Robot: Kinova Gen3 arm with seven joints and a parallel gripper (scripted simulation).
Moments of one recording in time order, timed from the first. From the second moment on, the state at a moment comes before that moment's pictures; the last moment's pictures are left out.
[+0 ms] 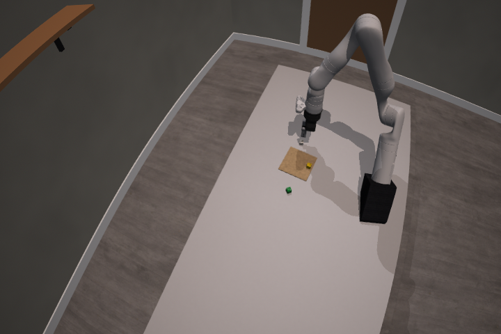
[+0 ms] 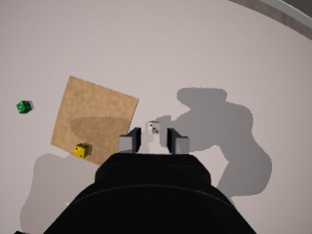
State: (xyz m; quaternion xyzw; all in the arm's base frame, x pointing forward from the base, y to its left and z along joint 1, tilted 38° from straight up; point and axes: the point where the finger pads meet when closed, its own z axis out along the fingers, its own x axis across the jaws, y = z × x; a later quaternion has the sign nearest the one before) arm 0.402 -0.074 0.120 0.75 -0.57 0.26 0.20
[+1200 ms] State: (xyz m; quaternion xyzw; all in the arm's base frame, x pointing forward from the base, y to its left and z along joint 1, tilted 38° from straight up) arm 0.409 -0.089 0.095 0.76 -0.57 0.26 0.20
